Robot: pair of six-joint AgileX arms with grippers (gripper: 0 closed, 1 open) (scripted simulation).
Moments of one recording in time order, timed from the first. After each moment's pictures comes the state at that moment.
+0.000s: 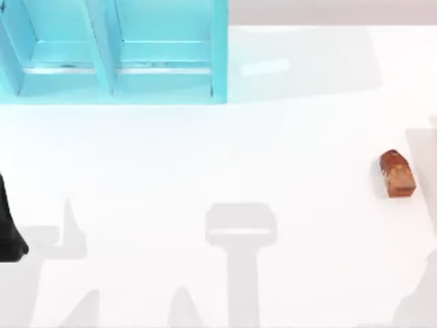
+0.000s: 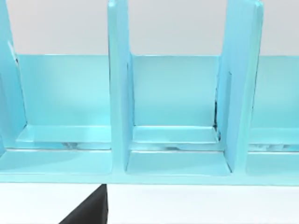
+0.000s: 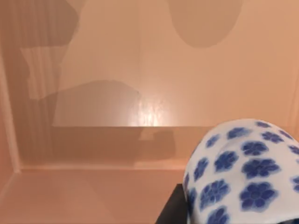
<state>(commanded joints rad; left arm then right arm) 0.00 0.00 0.00 0.00 0.00 0.00 -0.59 1.53 1.15 -1.19 0.00 -0.58</state>
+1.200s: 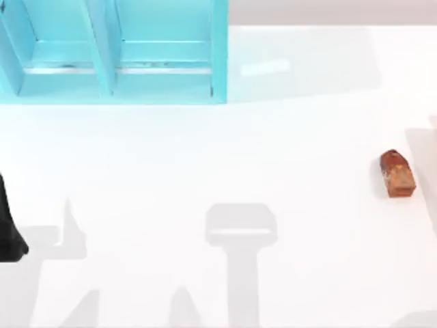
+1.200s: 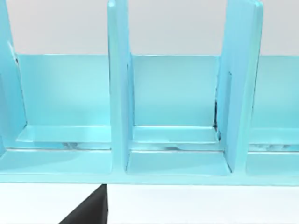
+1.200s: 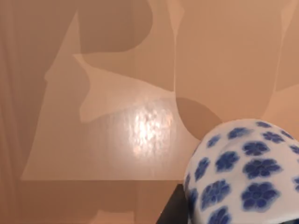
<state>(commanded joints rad) 0.00 0.00 0.00 0.00 0.00 0.00 -0.60 1.59 0.96 -0.94 0.00 -0.58</state>
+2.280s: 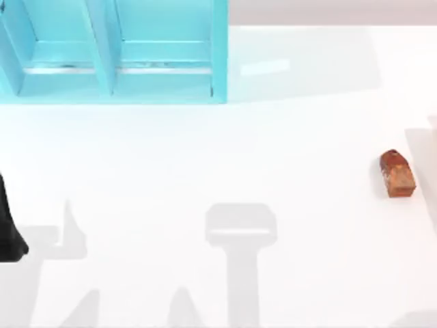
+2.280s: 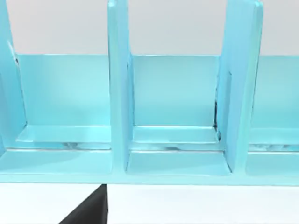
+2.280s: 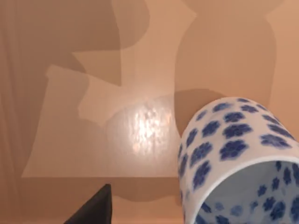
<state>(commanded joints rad) 0.00 0.00 0.00 0.00 0.00 0.00 -0.60 1.59 0.97 -0.95 0.00 -0.58</state>
